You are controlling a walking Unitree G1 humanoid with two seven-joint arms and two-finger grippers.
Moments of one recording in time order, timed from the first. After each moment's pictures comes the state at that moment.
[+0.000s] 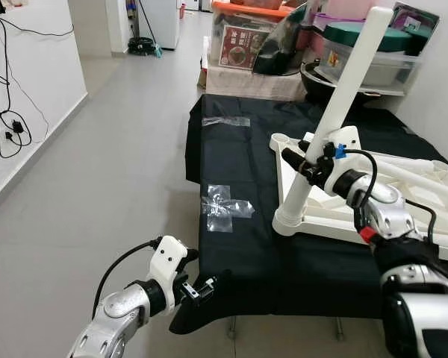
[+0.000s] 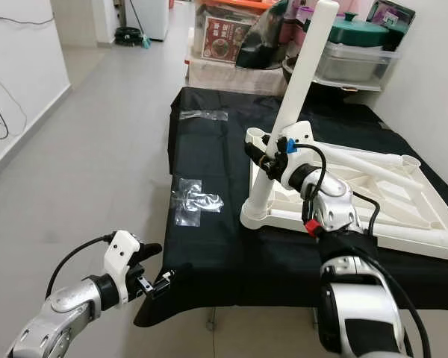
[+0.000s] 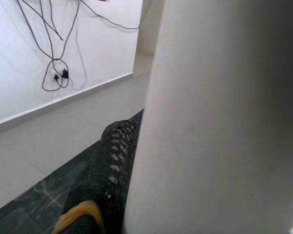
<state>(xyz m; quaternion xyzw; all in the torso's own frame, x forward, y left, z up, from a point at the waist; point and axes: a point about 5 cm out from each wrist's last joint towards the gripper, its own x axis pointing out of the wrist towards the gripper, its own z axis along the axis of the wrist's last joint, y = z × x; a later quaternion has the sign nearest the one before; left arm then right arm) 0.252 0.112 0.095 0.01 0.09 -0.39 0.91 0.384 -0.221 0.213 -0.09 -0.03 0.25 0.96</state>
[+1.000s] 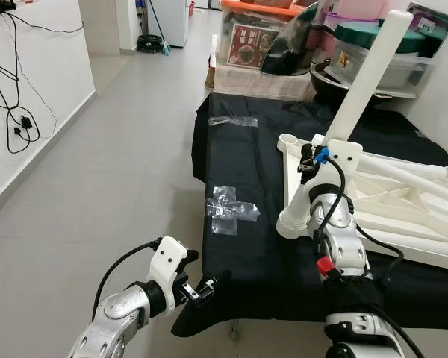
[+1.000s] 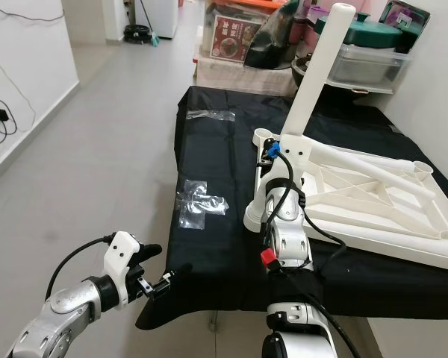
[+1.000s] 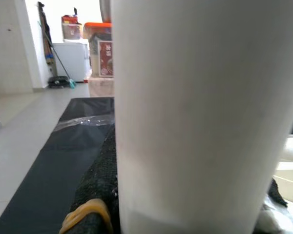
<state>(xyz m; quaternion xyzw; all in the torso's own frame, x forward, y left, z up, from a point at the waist) 0.250 0.111 0.094 0.01 0.09 -0.39 0.91 0.357 -0.172 0.202 0.02 -0.08 -0.12 0.99</state>
